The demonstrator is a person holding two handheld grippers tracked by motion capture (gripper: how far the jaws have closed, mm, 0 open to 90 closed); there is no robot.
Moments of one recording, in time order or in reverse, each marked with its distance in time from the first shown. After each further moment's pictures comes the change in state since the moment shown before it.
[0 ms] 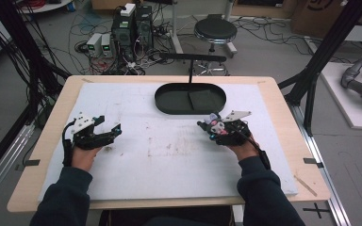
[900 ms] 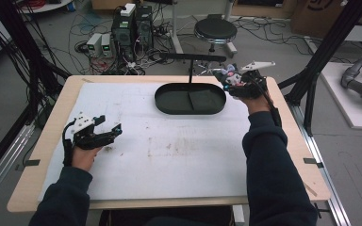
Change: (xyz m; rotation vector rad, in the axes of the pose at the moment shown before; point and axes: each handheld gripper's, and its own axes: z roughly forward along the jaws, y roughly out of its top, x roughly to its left) left arm 0.000 0.000 0.001 -0.009 -0.009 -0.005; right arm -0.089 0.104 -0.032 -0.138 -0.155 0.077
